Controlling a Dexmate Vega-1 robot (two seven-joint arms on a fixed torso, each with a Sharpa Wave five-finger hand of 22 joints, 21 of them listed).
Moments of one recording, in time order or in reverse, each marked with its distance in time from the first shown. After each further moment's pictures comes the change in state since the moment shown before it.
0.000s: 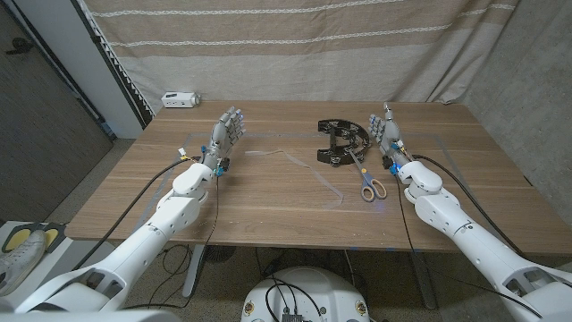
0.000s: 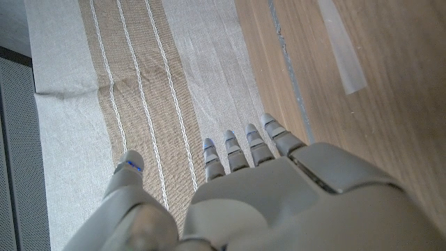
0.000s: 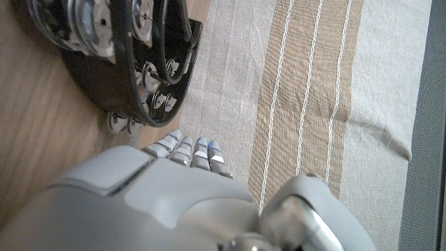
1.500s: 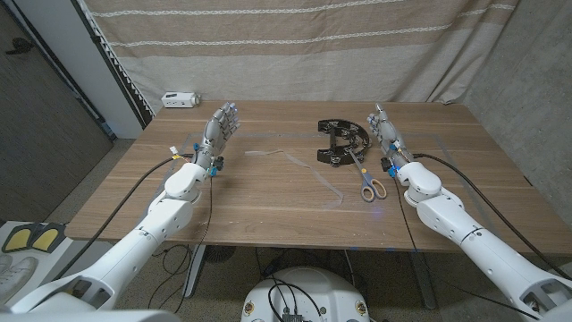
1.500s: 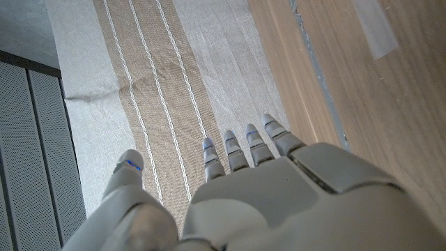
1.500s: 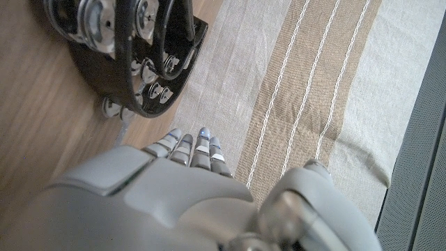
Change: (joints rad) left arm 0.043 0.039 -0.027 -0.058 0.045 -0.071 0.027; left_hand 0.005 -0.005 0.000 0.000 0.000 0.004 -0.003 0.000 0.000 0.000 0.000 0.000 0.000 -0.004 -0.004 0.000 0.000 0.000 0.000 0.000 0.000; right arm -0.071 -0.066 -0.013 -0.179 -0.144 -0.062 -0.179; right_hand 0.120 0.004 0.017 -0.072 0.011 0.032 0.000 0.015 0.000 0.099 -0.024 0.033 0.005 0.027 -0.041 0.004 0.000 -0.003 -0.008 0.007 0.000
